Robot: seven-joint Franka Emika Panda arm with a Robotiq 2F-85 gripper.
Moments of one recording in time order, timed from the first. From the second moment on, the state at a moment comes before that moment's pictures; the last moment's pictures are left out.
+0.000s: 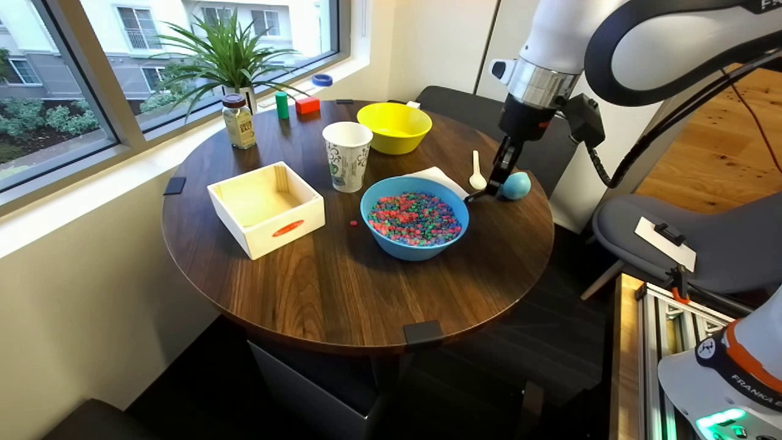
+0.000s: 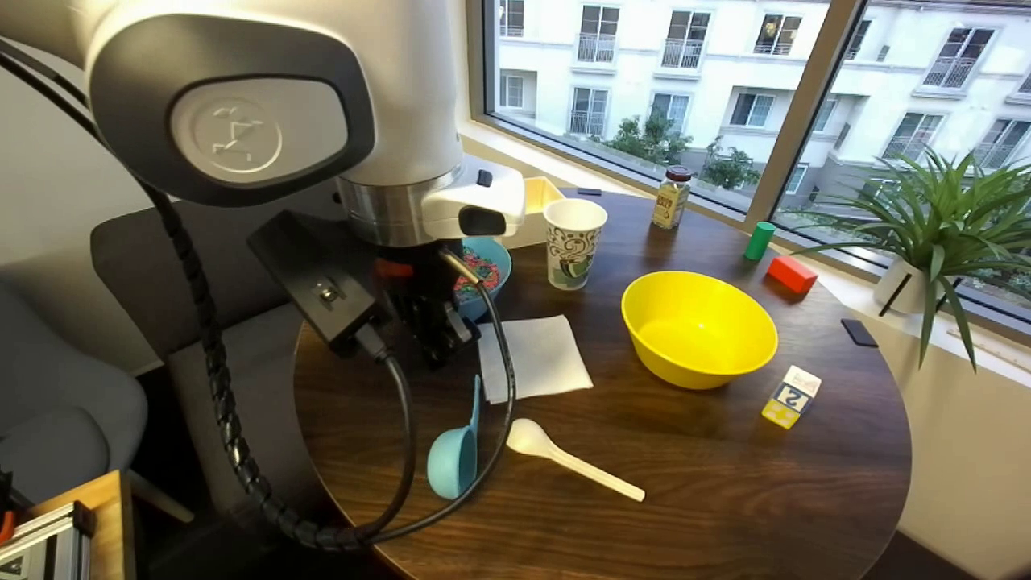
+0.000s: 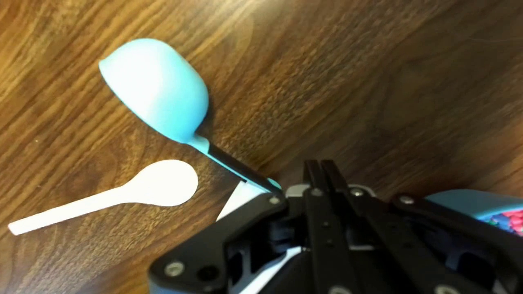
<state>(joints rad) 0.05 -0.23 -0.05 -2.38 0.02 2.23 -0.15</state>
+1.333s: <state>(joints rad) 0.03 -0.31 -0.07 -2.39 0.06 2.10 -0.23</state>
